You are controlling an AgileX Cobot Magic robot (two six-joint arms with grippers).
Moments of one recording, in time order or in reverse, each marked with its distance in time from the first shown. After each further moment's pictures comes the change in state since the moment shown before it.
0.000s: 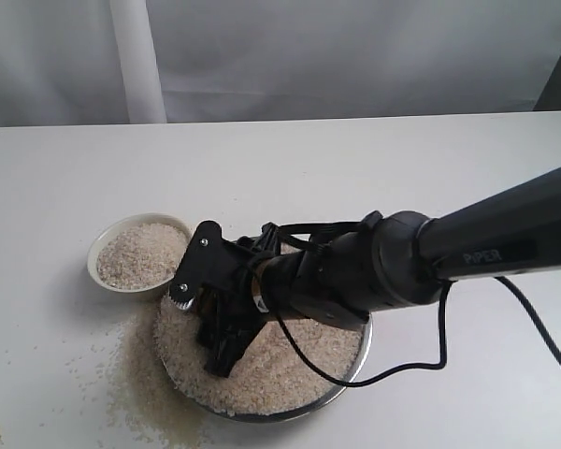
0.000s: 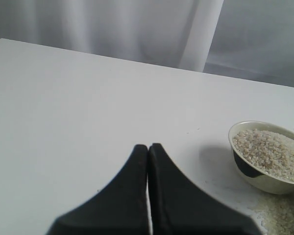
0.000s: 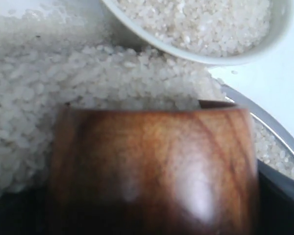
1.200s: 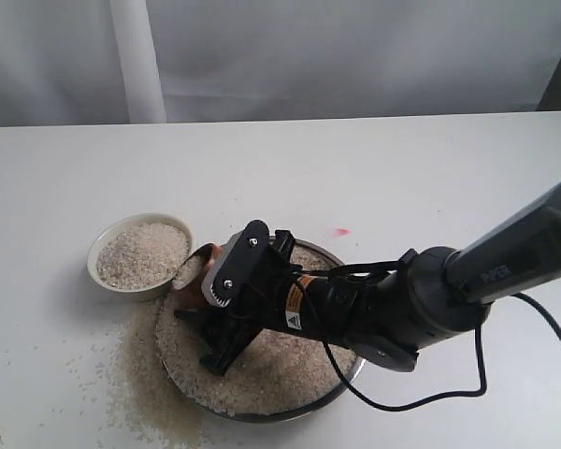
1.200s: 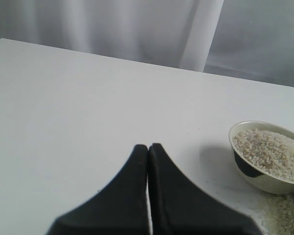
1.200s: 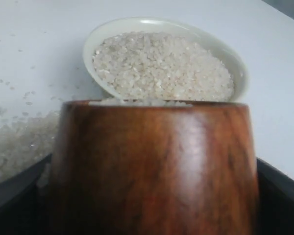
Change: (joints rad) left arm 0.000 0.000 0.000 0.000 0.000 0.000; right arm -0.086 0.039 0.186 0.041 -0.666 0.042
